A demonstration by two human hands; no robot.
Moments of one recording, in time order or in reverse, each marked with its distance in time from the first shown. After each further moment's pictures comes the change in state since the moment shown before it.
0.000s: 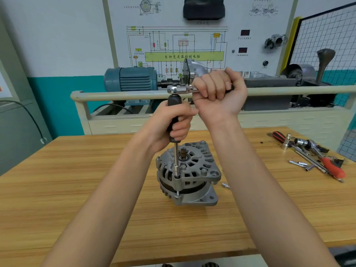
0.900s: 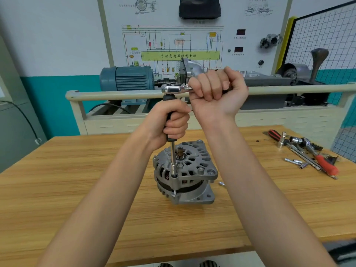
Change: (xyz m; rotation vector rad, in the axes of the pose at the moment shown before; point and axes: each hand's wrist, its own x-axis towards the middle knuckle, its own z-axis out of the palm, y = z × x) left_hand 0.006 0.001 -0.002 -0.041 -0.030 -0.073; right_hand -0.008 0.004 0.007 -0.084 -0.003 -0.063
